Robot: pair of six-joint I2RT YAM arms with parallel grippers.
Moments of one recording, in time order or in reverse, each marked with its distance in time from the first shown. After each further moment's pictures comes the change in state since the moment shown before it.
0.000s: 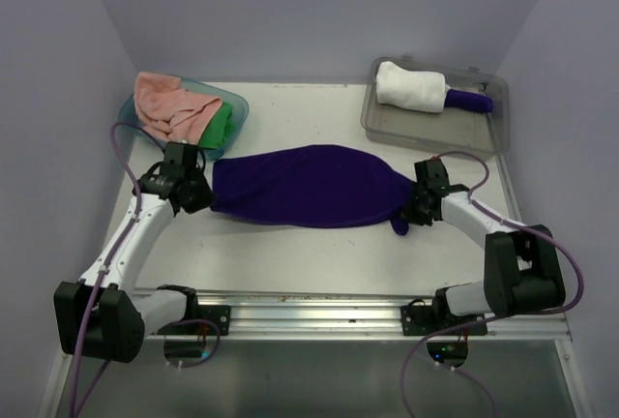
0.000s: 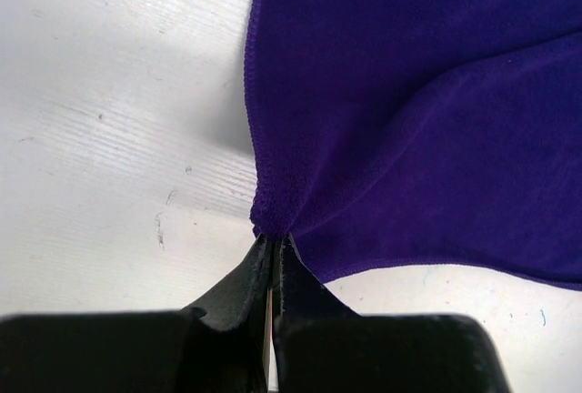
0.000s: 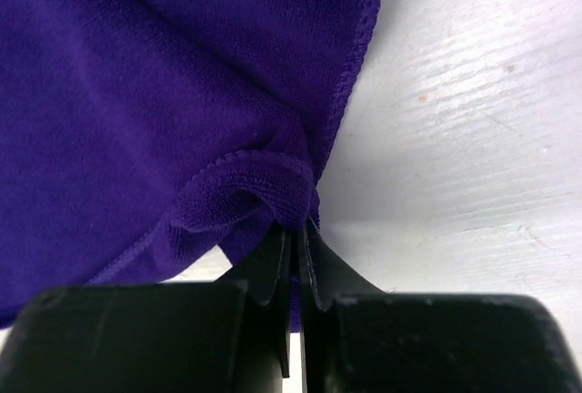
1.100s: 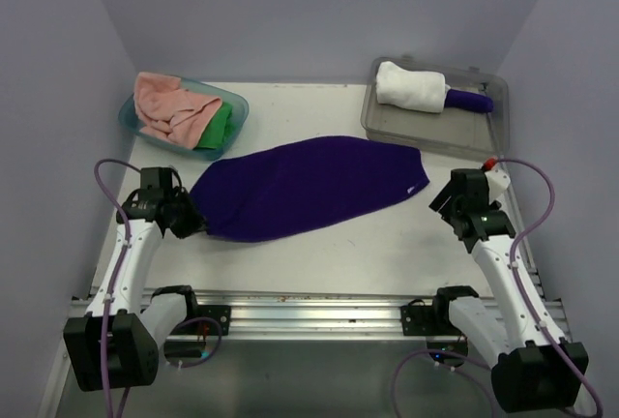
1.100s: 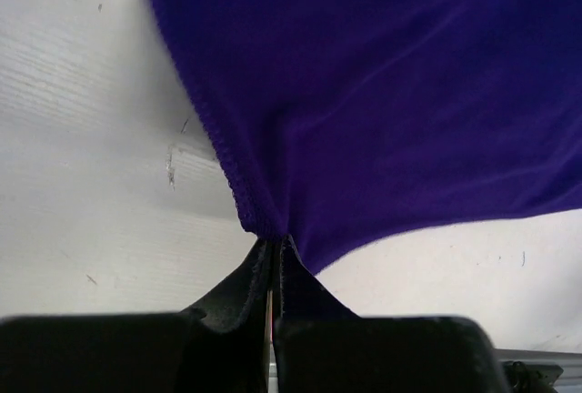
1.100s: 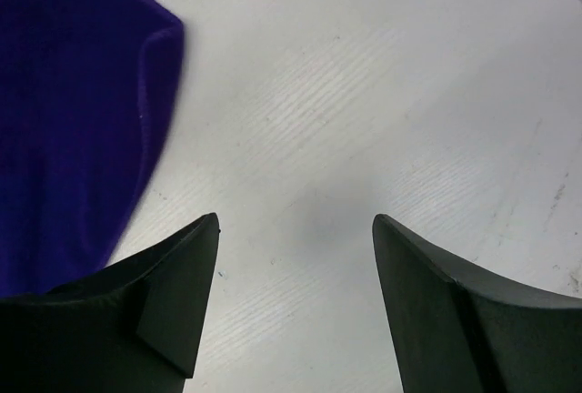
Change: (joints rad) left arm 0.225 -0.155 -0.187 -0.042 0.272 0.066; right arm -0.093 -0.537 0.018 -0.291 0.367 0.067
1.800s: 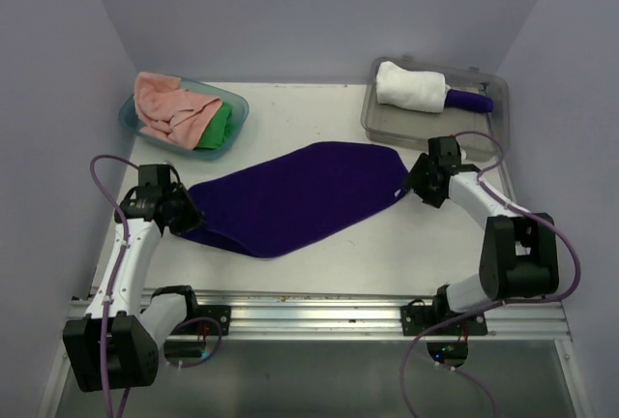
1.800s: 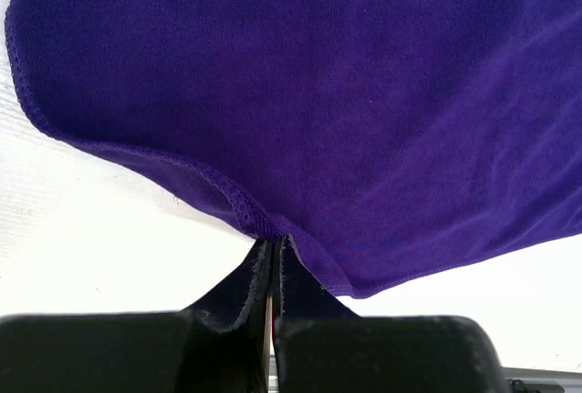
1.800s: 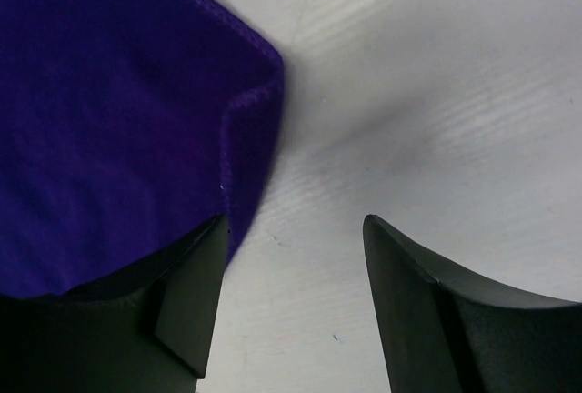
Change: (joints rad) left arm 0.000 -0.002 0.025 0.015 -0.032 -0.007; right arm -0.013 0.618 0.157 0.273 -0.352 -0.032
